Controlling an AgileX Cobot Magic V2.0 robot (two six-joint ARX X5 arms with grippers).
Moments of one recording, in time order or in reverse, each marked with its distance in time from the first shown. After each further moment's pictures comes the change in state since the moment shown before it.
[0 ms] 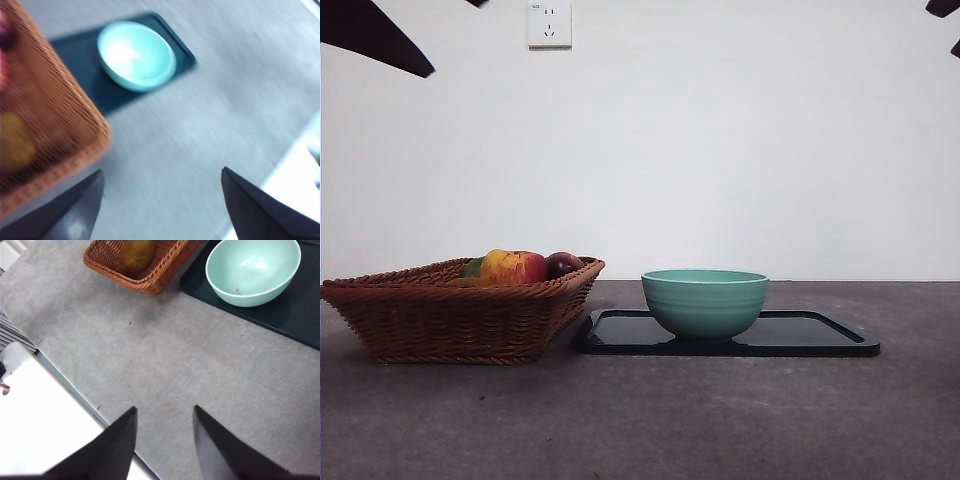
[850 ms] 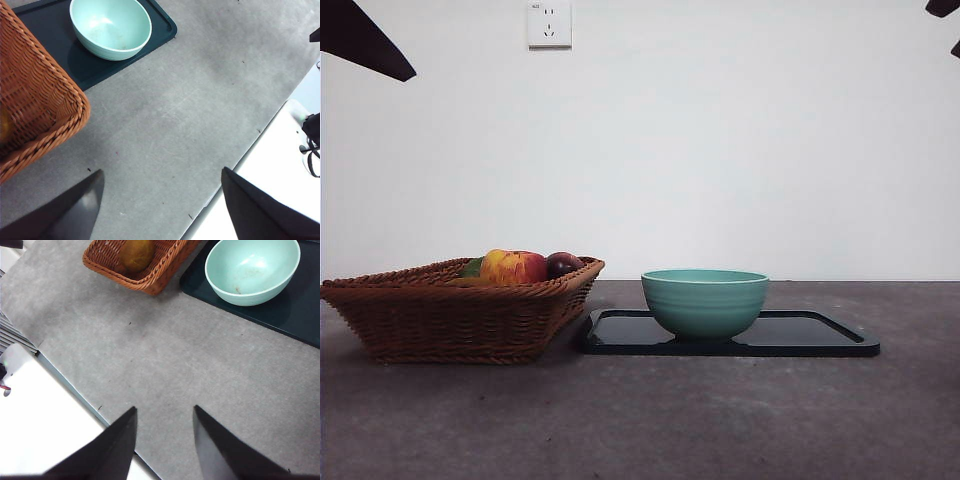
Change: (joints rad) left arm 0.000 -0.008 0.000 -0.091 0.049 0.071; right arm 0.000 0.000 0.000 0.000 0.000 0.010
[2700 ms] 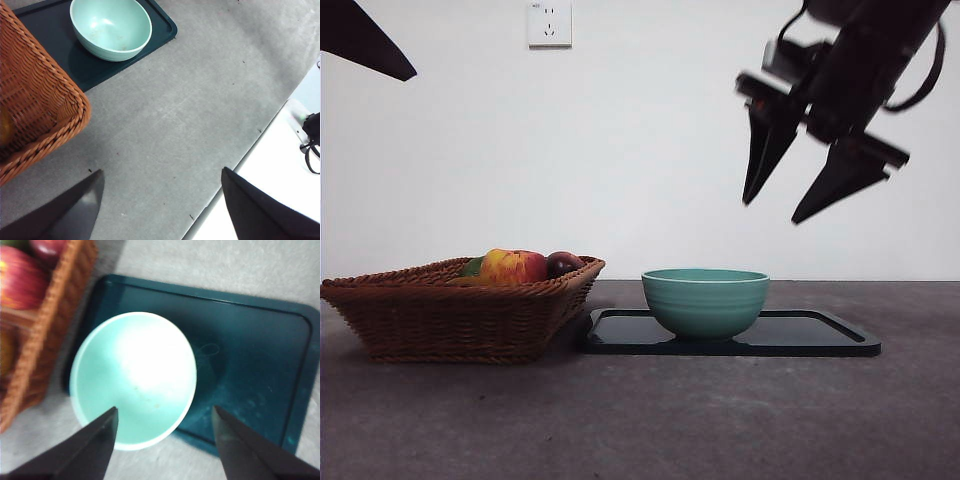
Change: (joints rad) left arm 0.000 0.000 0.000 0.002 0.000 0.003; right arm -0.093 0.926 0.410 0.332 0.168 0.124
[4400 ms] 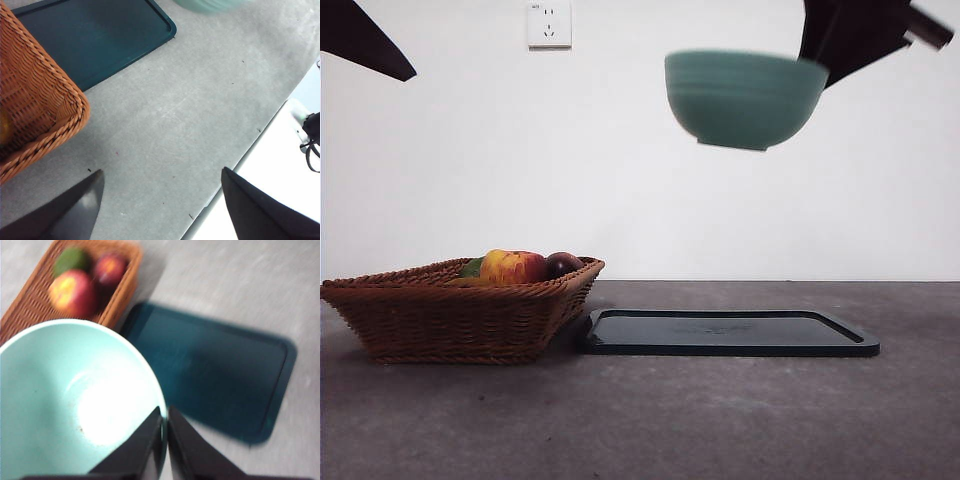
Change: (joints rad) left arm 0.000 0.000 0.000 -0.002 0.000 0.000; right arm 0.061 -0.317 0.001 -0.164 0.053 -0.068
